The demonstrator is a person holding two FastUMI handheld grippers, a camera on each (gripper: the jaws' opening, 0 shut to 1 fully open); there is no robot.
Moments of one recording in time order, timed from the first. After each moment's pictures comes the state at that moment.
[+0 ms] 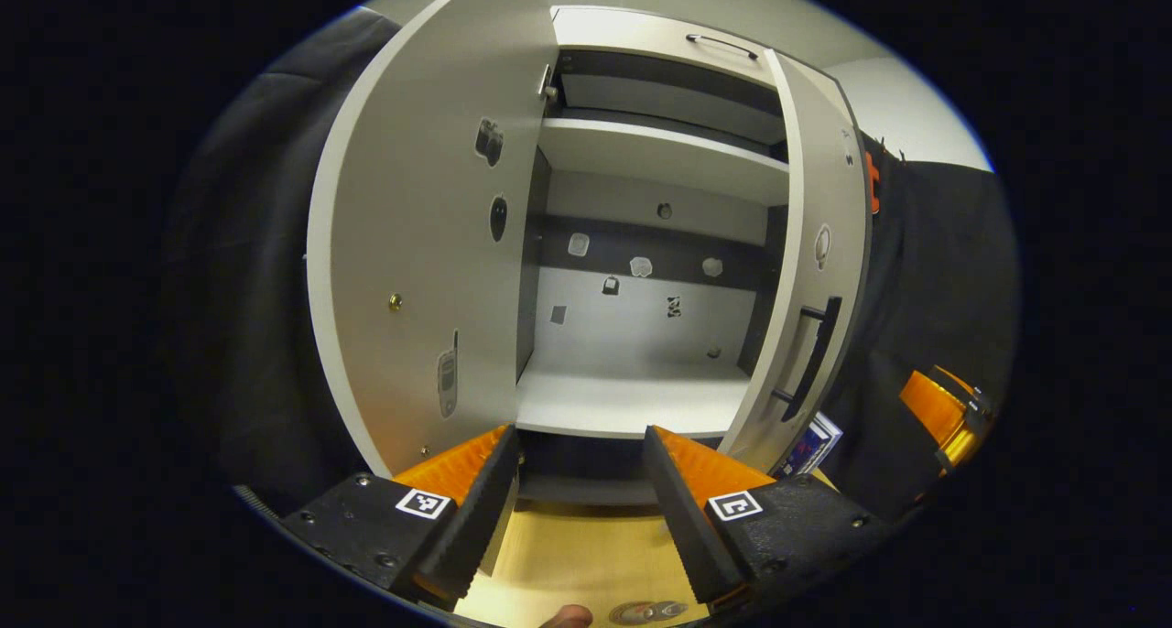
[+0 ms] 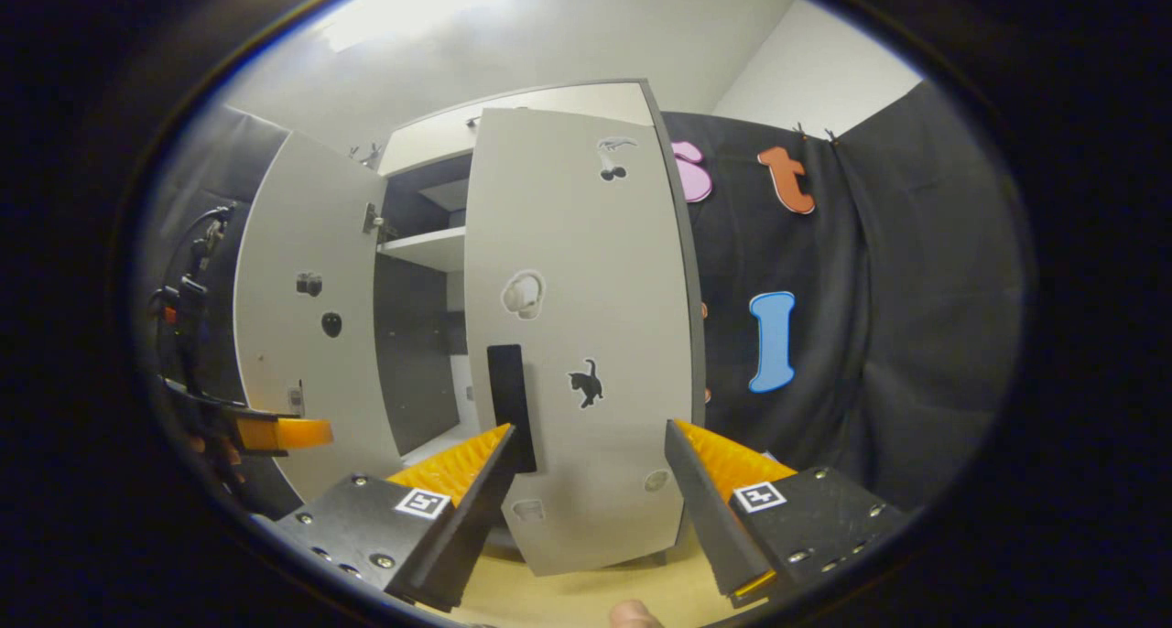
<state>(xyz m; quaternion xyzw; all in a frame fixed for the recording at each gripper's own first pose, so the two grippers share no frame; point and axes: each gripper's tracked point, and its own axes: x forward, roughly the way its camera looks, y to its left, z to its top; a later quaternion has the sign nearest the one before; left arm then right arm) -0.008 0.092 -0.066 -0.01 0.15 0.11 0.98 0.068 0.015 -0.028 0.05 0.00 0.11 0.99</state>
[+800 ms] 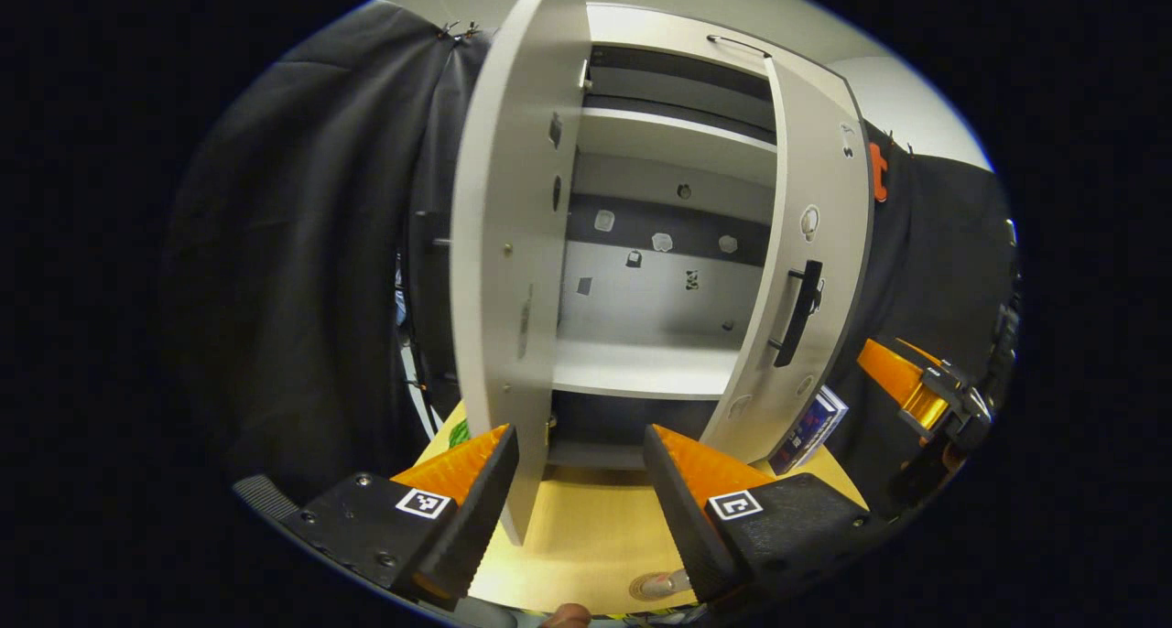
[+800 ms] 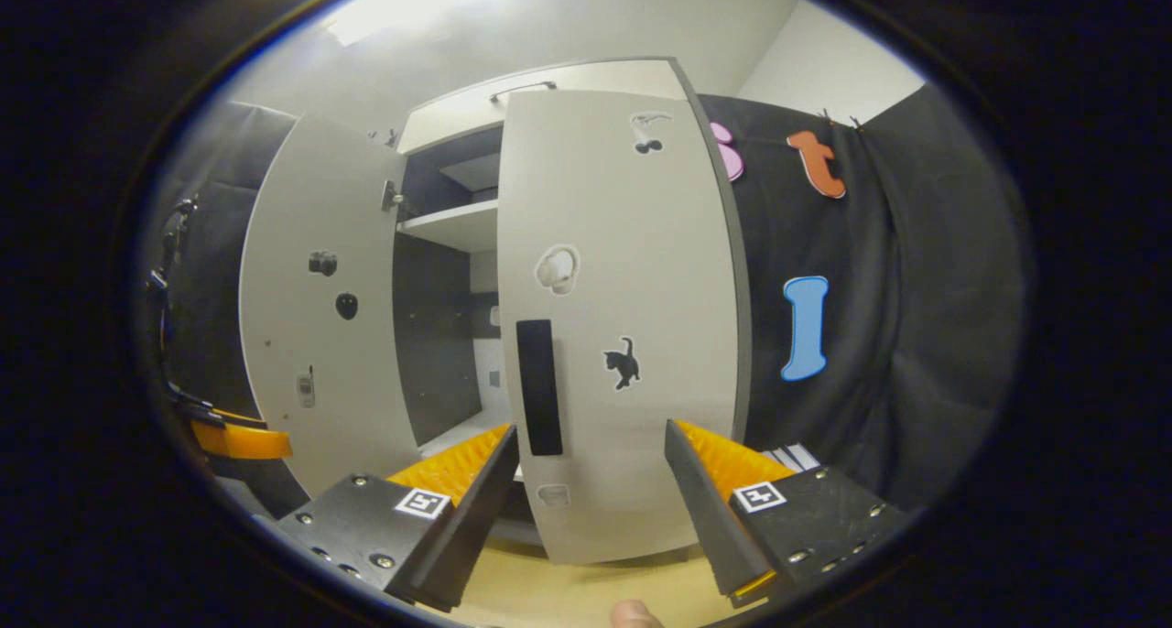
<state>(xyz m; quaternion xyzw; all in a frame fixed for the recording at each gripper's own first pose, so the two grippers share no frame) -0.078 0.121 -0.068 -0.02 0.17 0.13 0.98 0.082 0.055 -0.053 0.04 0.03 0.16 0.99</state>
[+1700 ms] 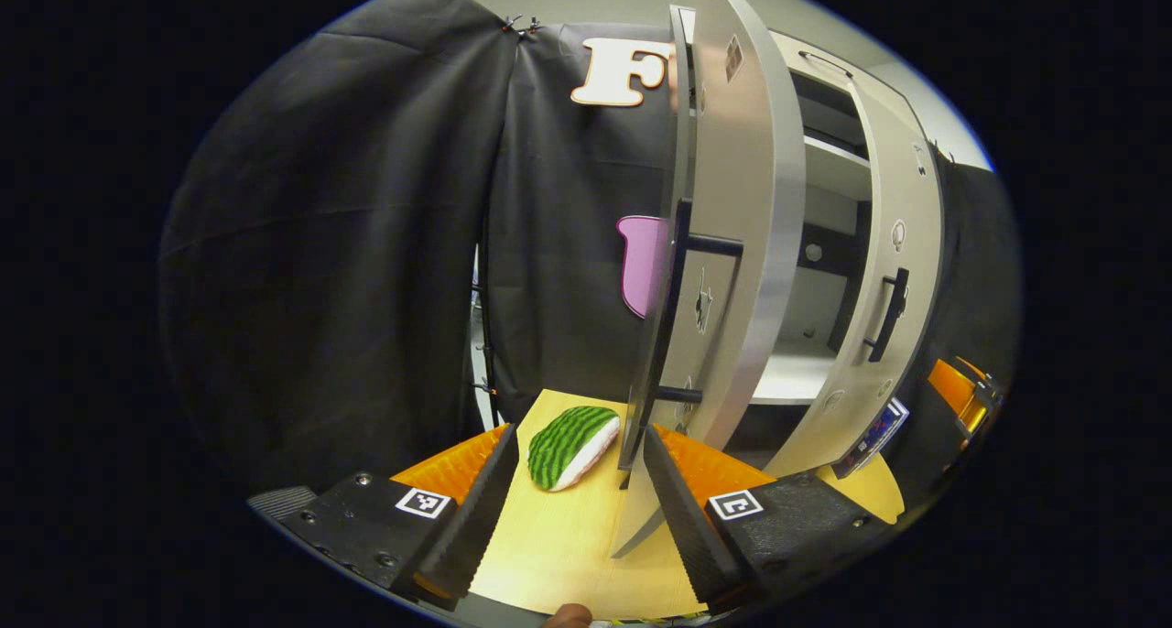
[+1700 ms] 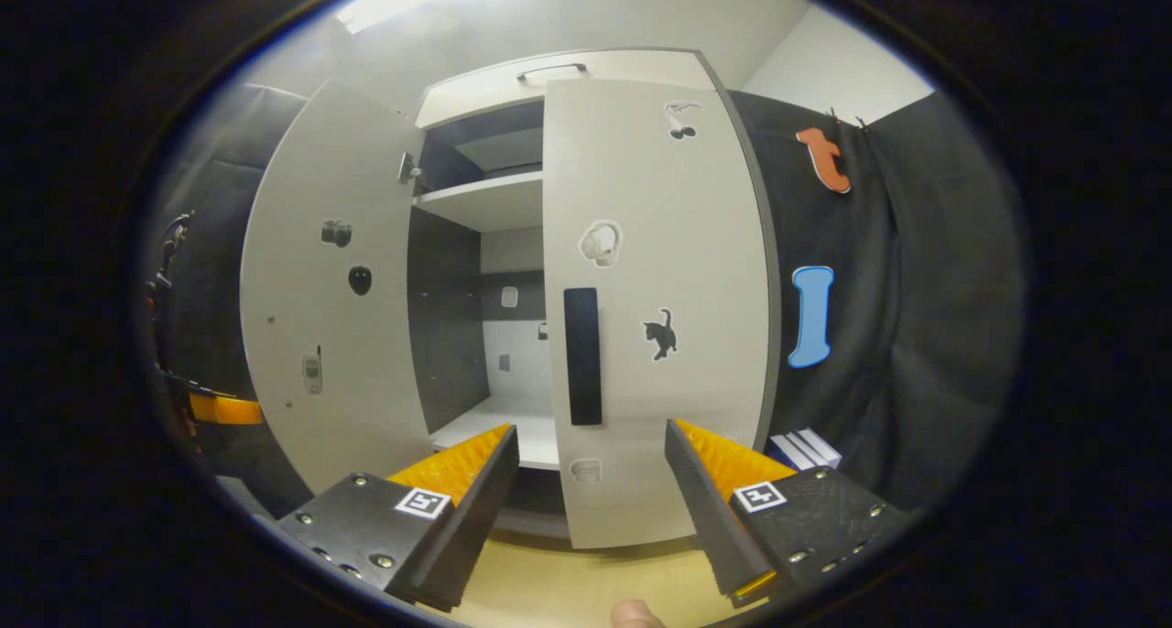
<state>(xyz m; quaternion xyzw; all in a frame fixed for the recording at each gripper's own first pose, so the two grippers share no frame) -0.095 0.238 -0.076 -0.01 0.17 0.19 0.97 0.062 0.086 -0.073 0.02 0.04 0.13 0.99</state>
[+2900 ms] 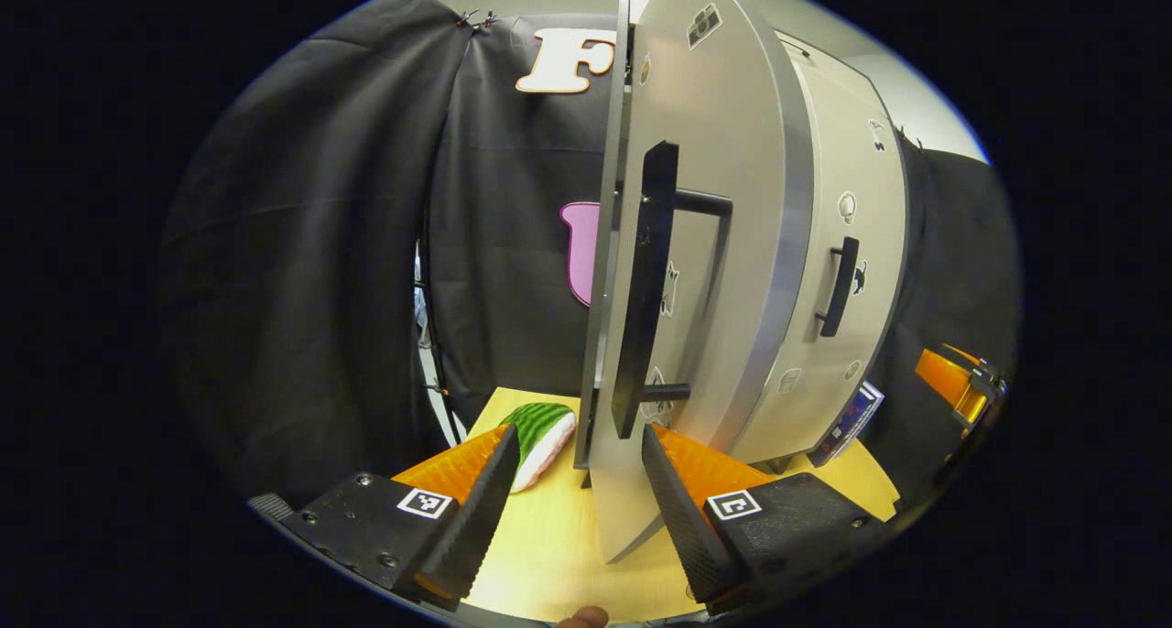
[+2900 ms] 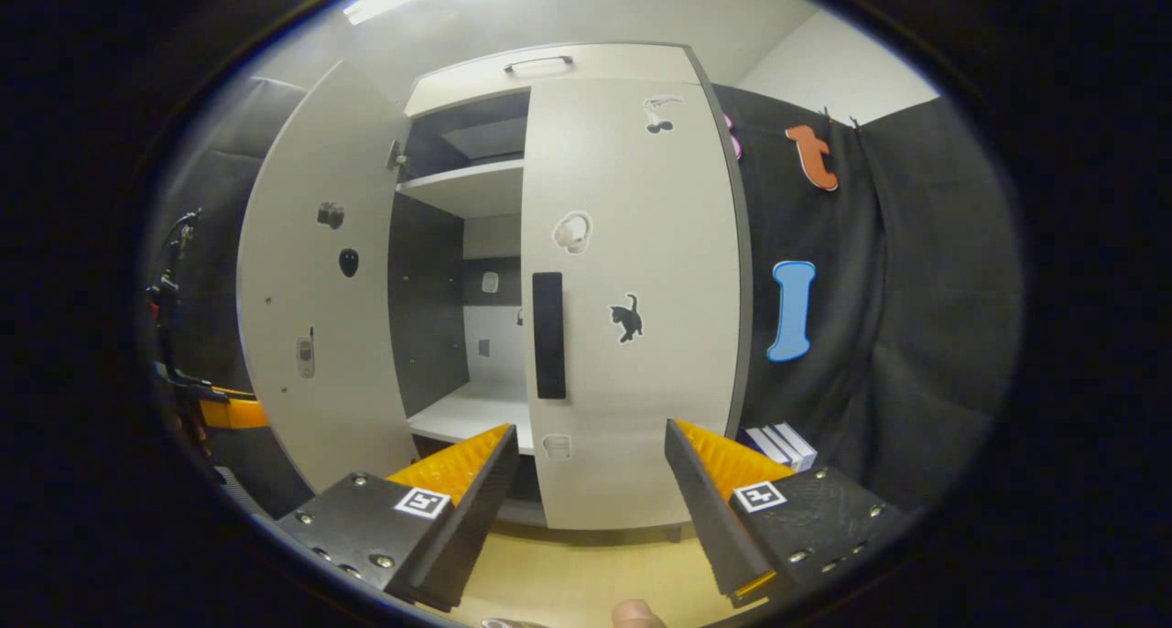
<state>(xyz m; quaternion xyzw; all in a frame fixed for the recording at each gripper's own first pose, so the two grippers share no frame) -0.067 0.184 -0.098 -0.01 0.17 0.13 0.98 0.062 0.060 -0.081 0.01 0.06 0.12 0.99</state>
